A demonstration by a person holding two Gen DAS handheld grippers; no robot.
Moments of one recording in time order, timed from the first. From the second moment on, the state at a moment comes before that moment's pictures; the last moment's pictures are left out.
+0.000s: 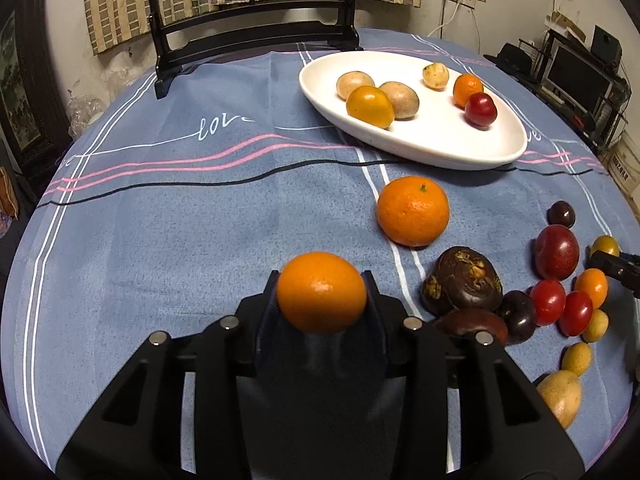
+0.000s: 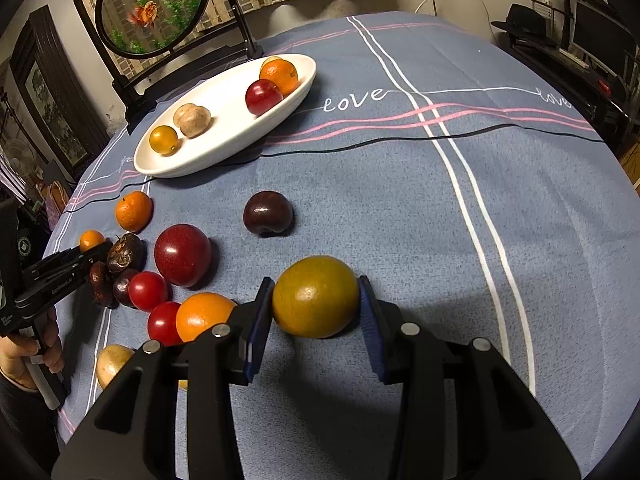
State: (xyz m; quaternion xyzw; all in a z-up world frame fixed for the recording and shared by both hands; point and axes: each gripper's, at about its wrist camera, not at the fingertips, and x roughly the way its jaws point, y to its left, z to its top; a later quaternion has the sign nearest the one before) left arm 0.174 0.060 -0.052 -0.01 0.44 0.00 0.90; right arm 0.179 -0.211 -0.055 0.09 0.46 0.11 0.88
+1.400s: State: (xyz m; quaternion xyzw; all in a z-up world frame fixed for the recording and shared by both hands) left arm 0.364 0.028 -0.012 -0.03 0.41 -0.03 0.91; right arm 0.387 -0.099 -0.013 0.00 0.42 0.19 0.89
